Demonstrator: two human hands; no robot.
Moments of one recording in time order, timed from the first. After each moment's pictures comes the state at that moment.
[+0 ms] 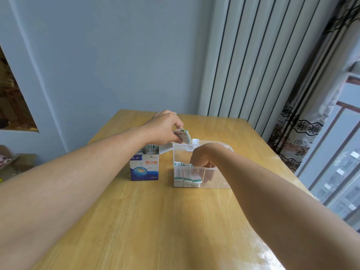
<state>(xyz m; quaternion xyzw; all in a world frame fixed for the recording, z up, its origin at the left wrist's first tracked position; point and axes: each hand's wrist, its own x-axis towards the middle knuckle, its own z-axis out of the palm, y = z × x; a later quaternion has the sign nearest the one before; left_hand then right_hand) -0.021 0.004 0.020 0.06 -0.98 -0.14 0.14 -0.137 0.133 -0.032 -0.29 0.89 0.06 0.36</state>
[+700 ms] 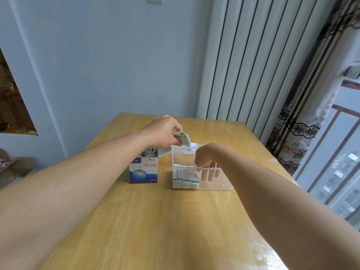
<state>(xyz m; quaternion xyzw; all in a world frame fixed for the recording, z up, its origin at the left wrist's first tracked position) -0.020 0.013 0.022 0.09 -0.97 -0.16 0.15 -0.125 0.152 -0.006 -0.28 0.90 0.05 0.33</state>
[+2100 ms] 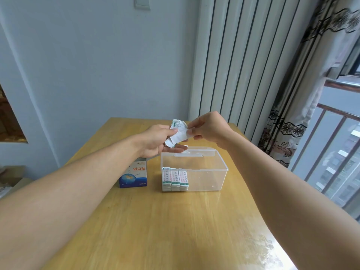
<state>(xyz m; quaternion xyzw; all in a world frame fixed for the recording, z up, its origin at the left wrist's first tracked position) -0.023 0.049 0.024 0.16 -0.65 -0.74 0.05 -0.138 0.196 0.049 -0.31 0.84 -0.44 0.08</state>
